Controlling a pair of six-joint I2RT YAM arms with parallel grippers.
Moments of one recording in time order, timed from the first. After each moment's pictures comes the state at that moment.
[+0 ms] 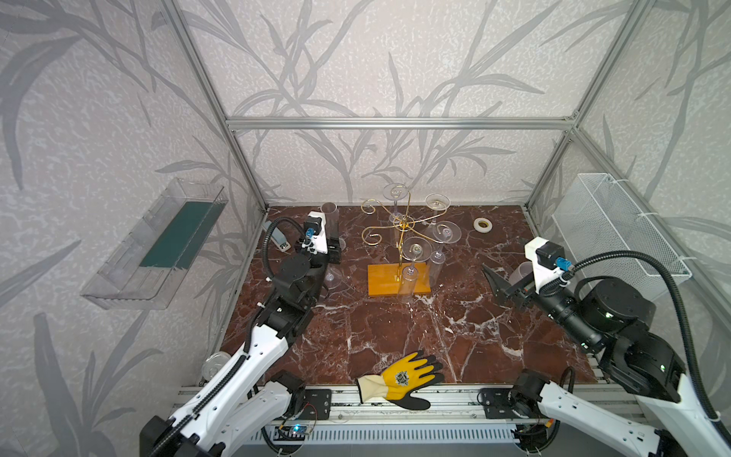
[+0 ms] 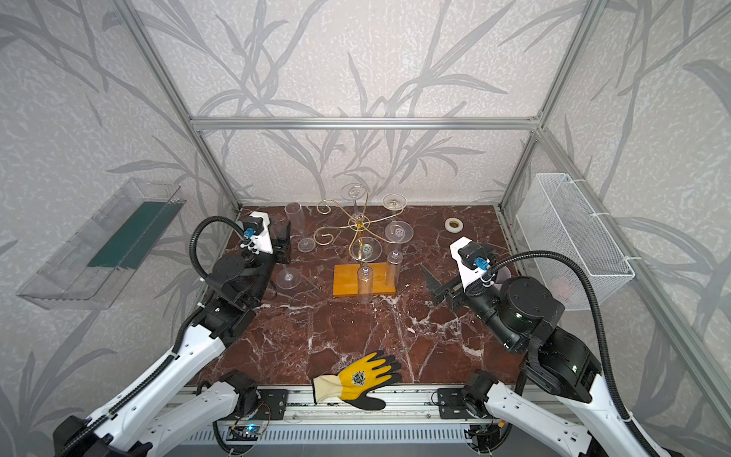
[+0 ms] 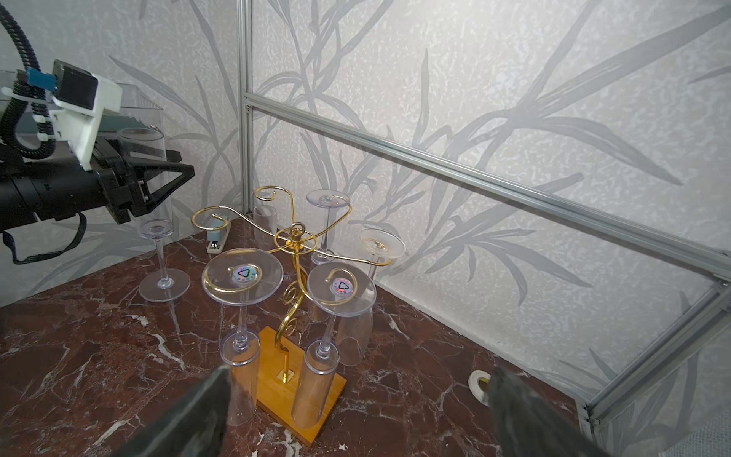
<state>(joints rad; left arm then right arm) -0.42 0.92 0.74 0.30 -0.31 0.09 0.81 0.64 1.17 -0.59 0.30 -0.16</state>
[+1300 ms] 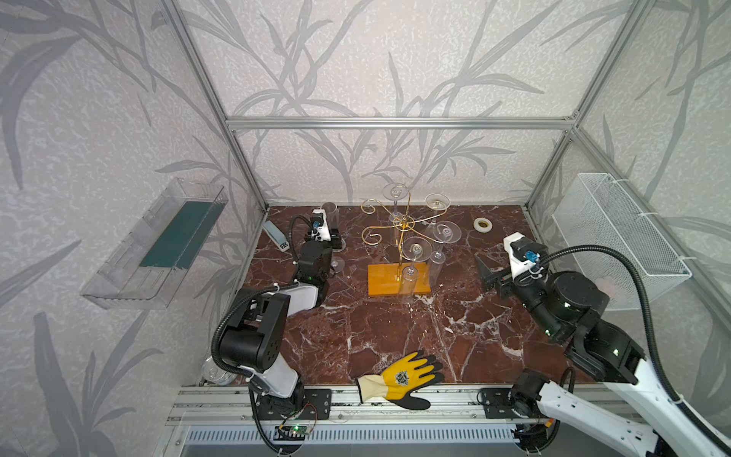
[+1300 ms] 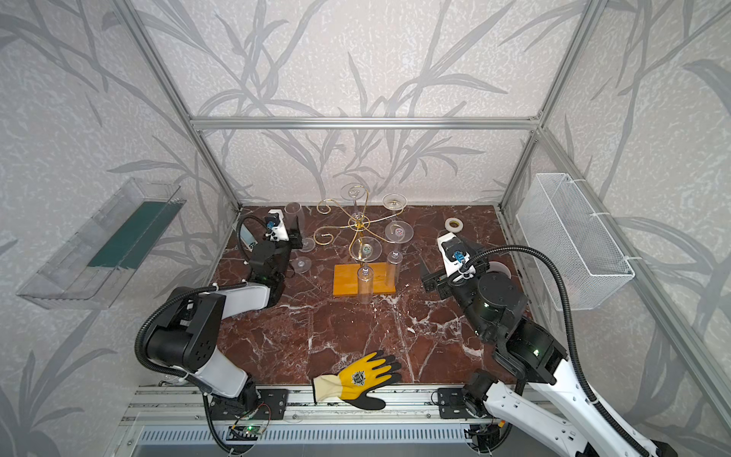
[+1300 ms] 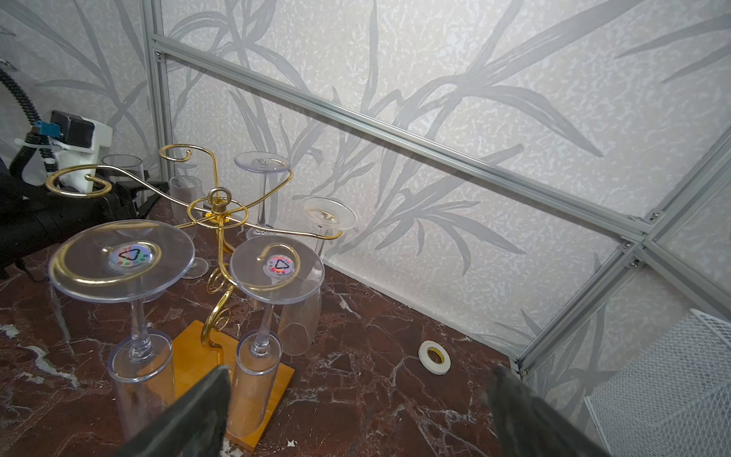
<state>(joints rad) -0.20 1.64 0.68 1.08 -0.22 0.02 0.77 0.67 1.01 -0.42 0.46 -0.21</state>
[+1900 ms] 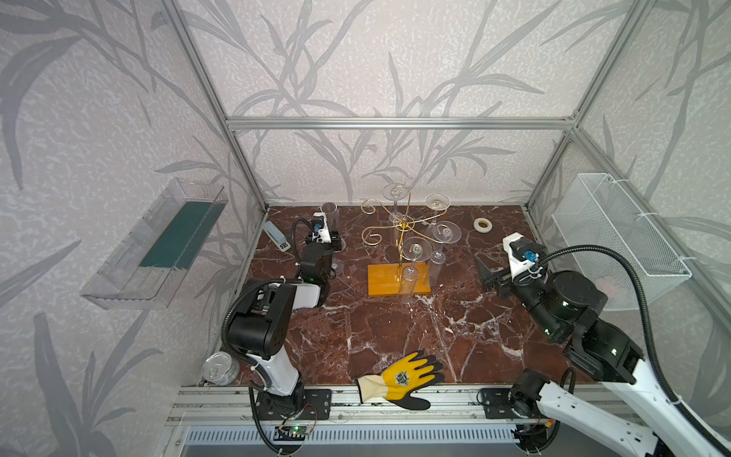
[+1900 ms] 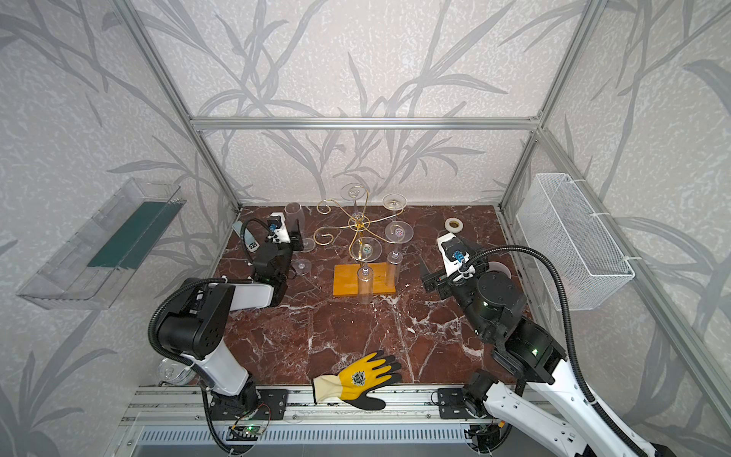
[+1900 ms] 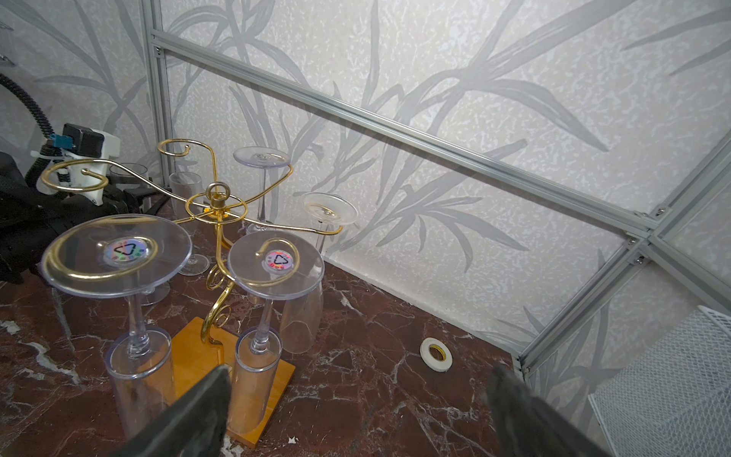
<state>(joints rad) -0.20 1.72 0.68 1.15 -0.23 0.02 0.75 0.67 1.00 -0.42 0.44 -0.20</state>
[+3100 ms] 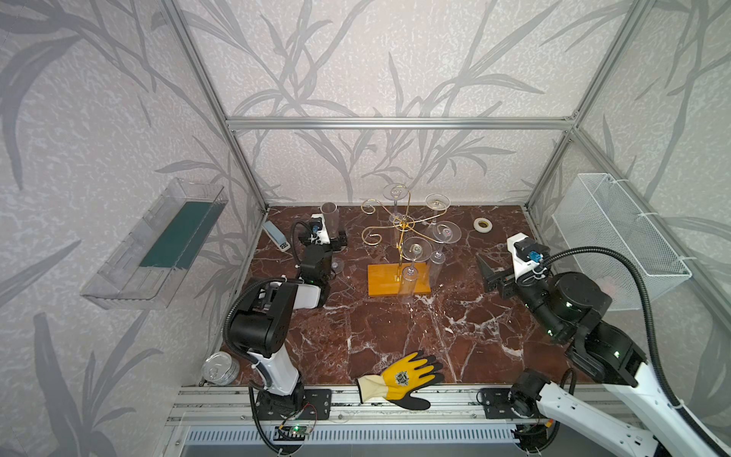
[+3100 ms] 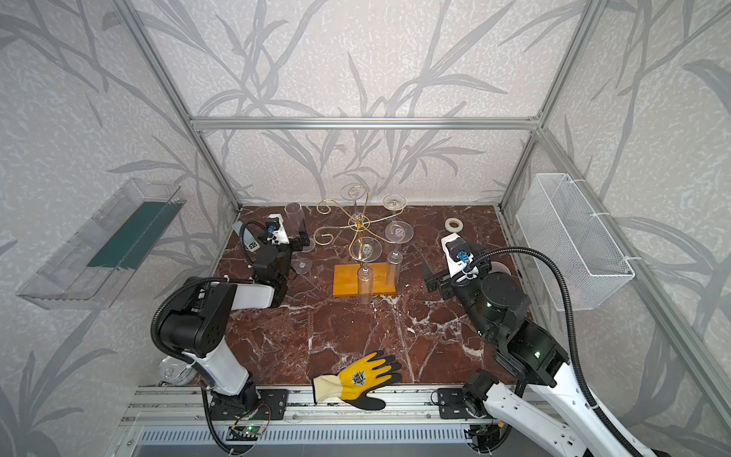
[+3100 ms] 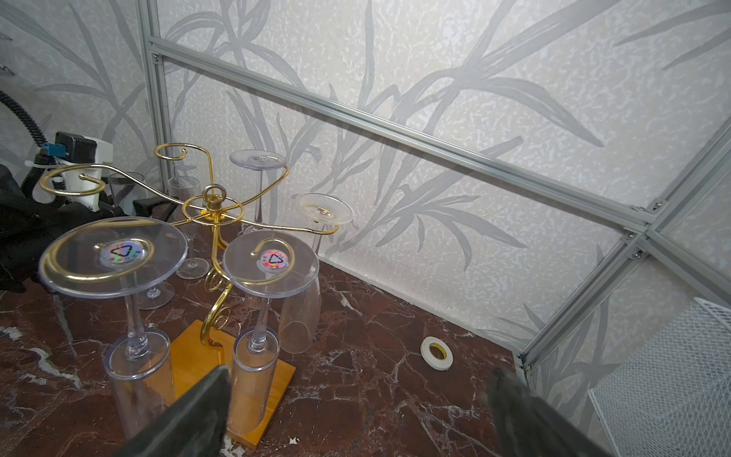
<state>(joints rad) -0.20 1.72 0.66 1.19 -0.27 0.01 0.72 0.65 0.99 -0.43 0.41 -0.18</state>
